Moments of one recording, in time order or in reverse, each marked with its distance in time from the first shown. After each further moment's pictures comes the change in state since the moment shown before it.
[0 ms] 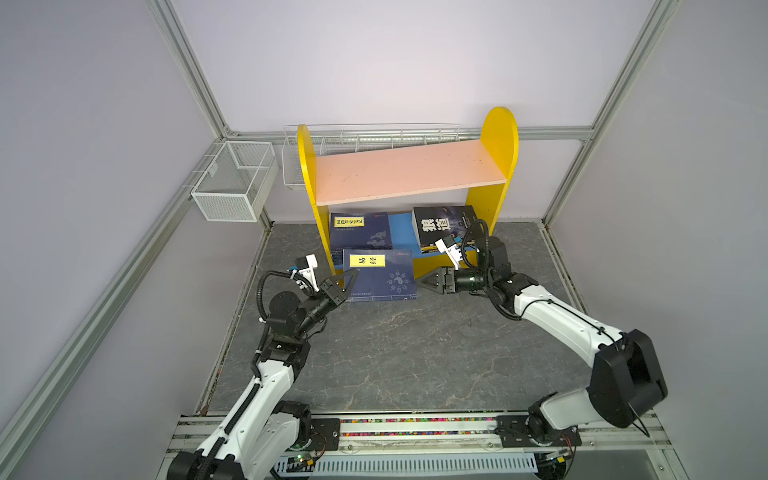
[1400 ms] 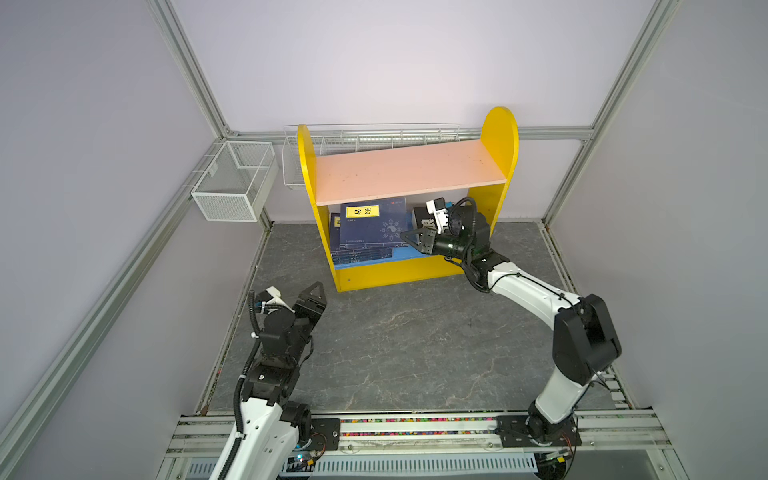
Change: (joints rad) left arm 0.004 -0.352 0.000 -0.748 -0.632 -0.008; right arm 0.024 0.329 0.343 0.355 0.157 0.179
